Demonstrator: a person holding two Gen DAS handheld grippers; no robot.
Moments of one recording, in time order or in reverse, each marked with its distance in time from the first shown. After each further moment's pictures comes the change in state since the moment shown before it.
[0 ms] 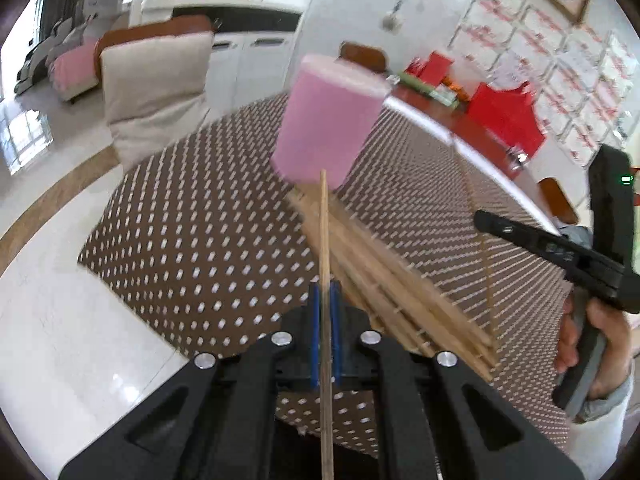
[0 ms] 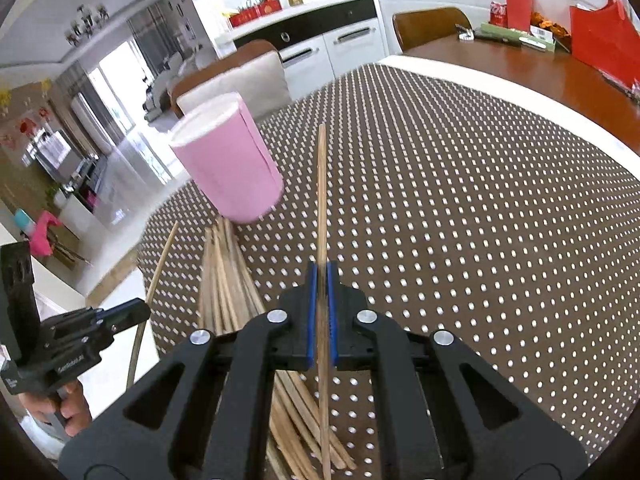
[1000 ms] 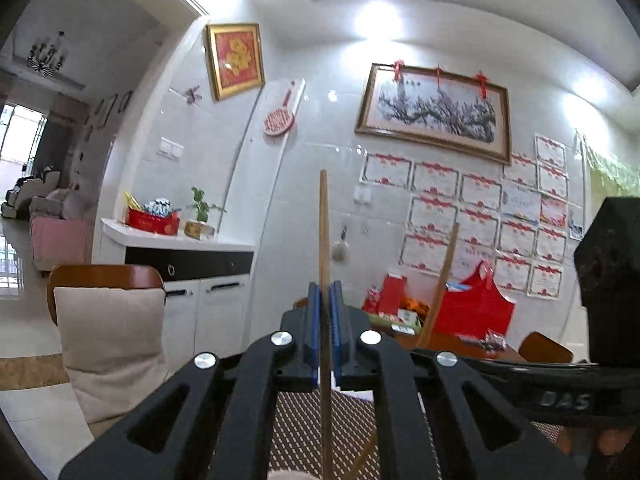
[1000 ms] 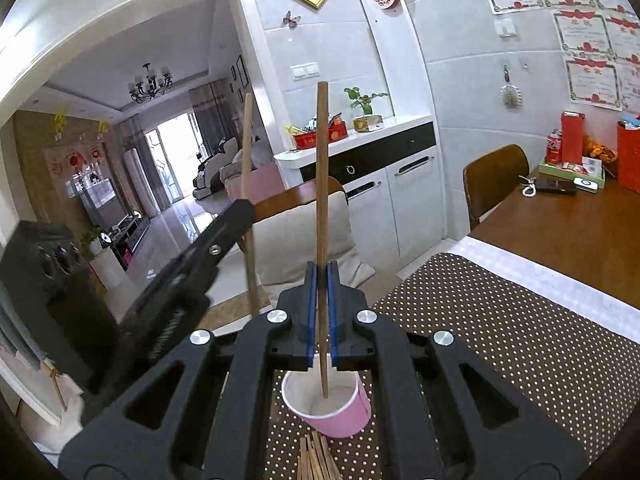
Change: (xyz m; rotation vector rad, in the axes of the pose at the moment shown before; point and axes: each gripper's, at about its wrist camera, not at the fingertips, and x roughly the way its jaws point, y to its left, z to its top) left arm -0.043 -0.059 0.198 0.136 -0.843 -0.100; right arm -0.047 0.083 0.174 -0.117 -0.382 0.154
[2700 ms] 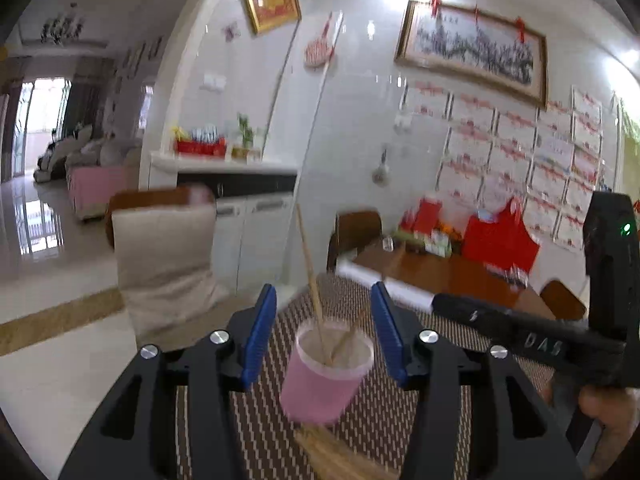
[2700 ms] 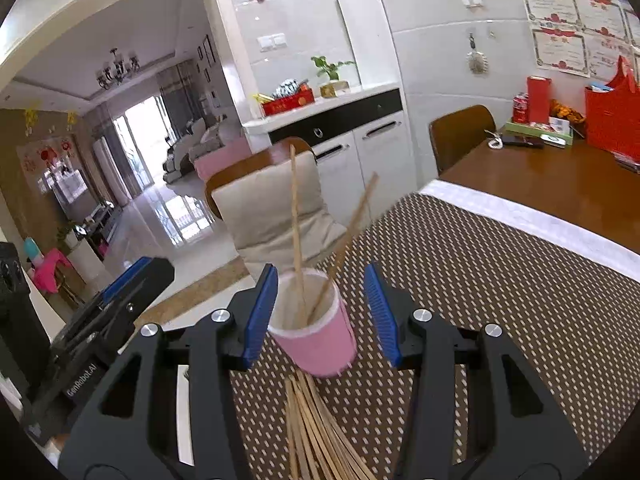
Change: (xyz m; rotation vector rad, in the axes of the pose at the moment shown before) left arm -0.096 0.020 -0.051 -0.019 0.343 0.148; right arm -0.028 0.001 -0.081 0.047 0.100 -0.130
